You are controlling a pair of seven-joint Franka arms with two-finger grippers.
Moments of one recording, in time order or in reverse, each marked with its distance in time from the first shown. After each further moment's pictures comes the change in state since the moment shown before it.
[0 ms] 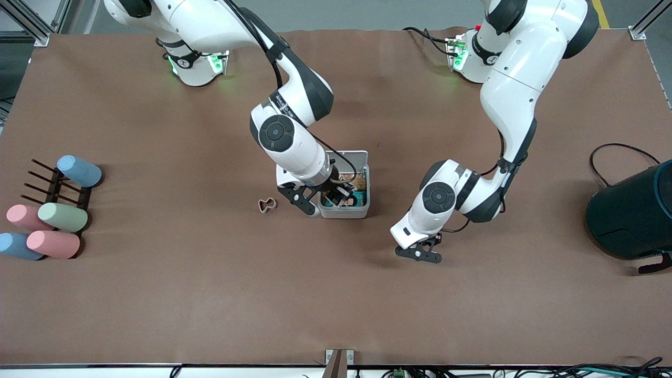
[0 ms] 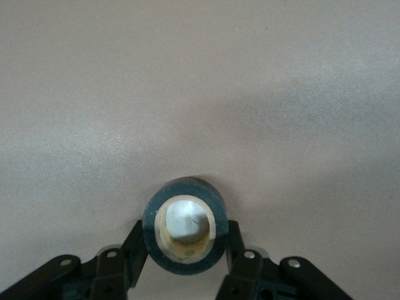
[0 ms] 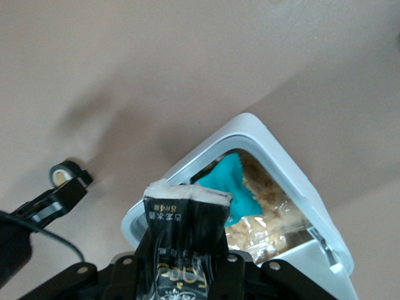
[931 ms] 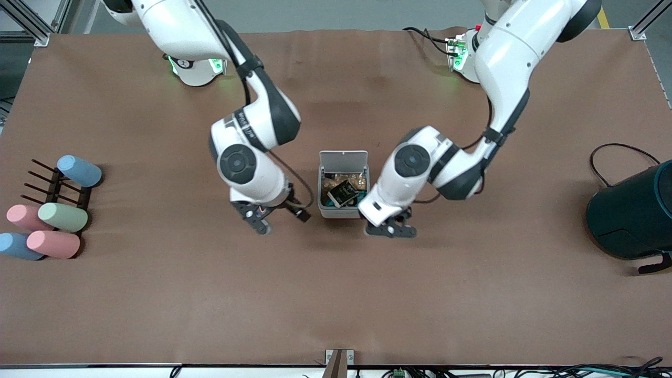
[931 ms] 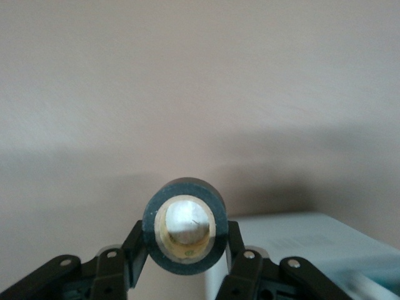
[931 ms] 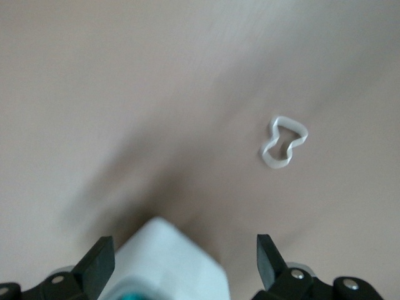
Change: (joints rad) left arm 0.002 -0.146 -0.243 0.013 -0.008 -0.156 -0.335; right arm -0.055 -0.031 -0.171 0.005 -0.066 -0.255 -0.012
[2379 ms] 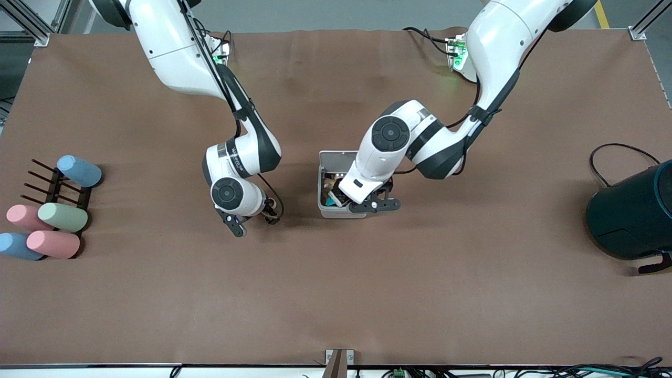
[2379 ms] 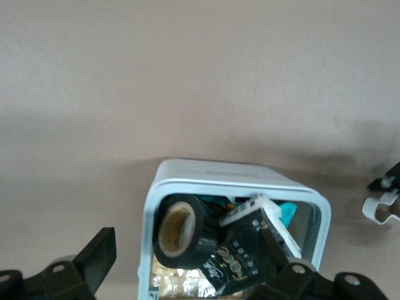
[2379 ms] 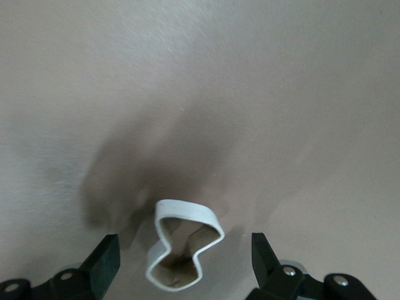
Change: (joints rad) left arm 0.008 -0.045 -0.052 -0.005 -0.062 -0.067 -0.150; right arm -0.036 0.081 0.015 -0.279 0.003 0.164 -0.002
